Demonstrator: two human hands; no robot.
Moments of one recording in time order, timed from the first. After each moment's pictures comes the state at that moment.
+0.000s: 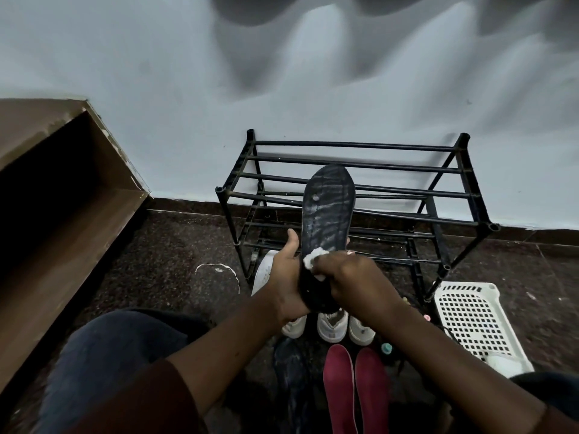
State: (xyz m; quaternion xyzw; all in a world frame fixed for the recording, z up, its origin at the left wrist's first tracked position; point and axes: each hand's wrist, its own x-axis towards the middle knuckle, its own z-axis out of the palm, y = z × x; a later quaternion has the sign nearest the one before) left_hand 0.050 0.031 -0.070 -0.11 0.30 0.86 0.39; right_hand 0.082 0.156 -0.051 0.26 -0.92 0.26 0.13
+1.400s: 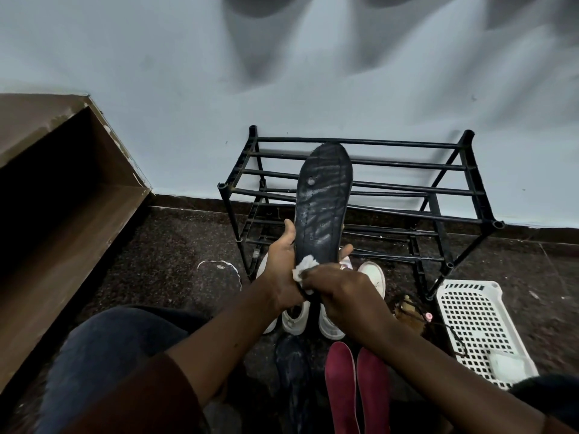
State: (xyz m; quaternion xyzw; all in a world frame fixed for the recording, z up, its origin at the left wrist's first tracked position) left_hand 0.043 0.026 -0.065 -0.12 0.30 0.89 0.33; right_hand 0.102 0.141 -0.059 0.29 -0.89 0.32 0.16
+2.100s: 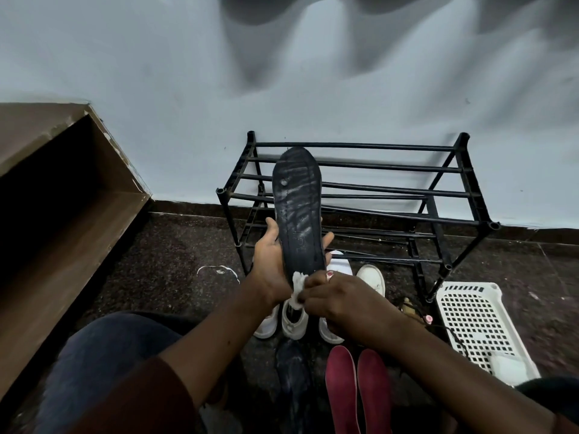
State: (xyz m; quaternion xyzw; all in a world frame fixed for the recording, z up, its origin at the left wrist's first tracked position) left_hand 0.036 0.016 -0.059 -0.11 0.29 0.90 0.29; right_hand 0.100 0.151 -0.048 0.45 -0.86 0.20 0.08
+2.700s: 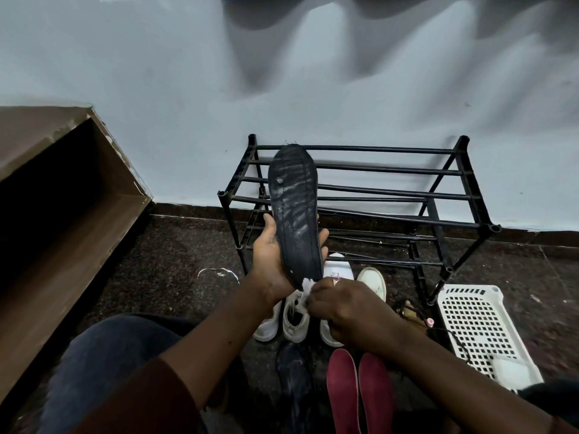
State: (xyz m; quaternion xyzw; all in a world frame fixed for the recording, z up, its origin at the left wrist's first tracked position) left_hand 0.032 0.013 -0.056 -0.11 0.31 0.91 0.27; right_hand 0.103 0.154 -0.064 0.41 -0.88 0.24 0.09
